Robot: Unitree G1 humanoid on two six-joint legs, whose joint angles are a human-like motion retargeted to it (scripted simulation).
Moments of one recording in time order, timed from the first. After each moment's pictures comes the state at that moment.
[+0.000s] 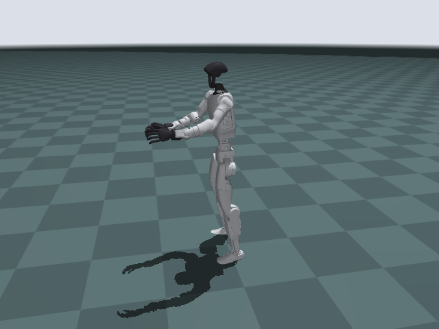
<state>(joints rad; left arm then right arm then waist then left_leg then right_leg) -0.85 0.62 -0.35 0.88 -0.22 -0.21 0.24 -0.74 -0.27 0.43 0.72 0.11 -0.11 -0.32 0.13 -0.05 0.09 0.05 0.06 0.24 0.00 -0.15 -0.16 0.03 -0.22 -0.30 0.07 -0.07 0.22</state>
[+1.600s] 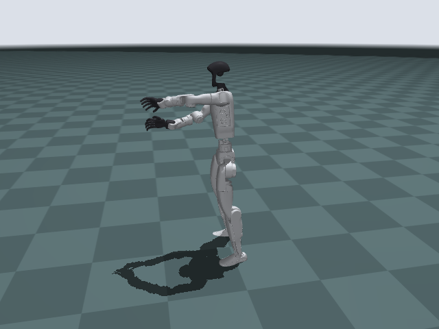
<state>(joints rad) -1.55 0.52 -1.39 0.88 0.87 -0.15 0.40 -0.93 -0.13 0.58 0.93 0.01 -0.14 -0.45 -0.07 0.11 0.03 0.07 0.07 0.26 0.01 -0.16 -0.16 0.04 -0.23 -0.29 0.08 -0.10 0.23</state>
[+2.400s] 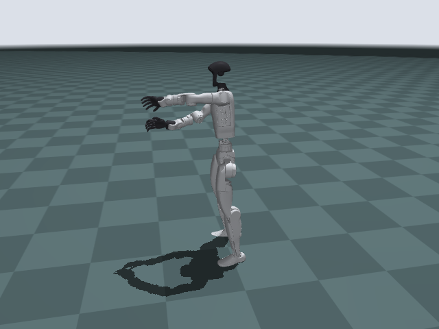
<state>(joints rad) -1.57 0.54 -1.40 0.86 0.88 -0.17 0.39 -0.93 -0.15 0.60 0.97 0.01 -0.13 -0.47 -0.07 0.12 0.03 0.06 0.06 0.27 0.01 -0.15 -0.16 0.04 -0.23 -0.28 0.07 -0.08 0.23</state>
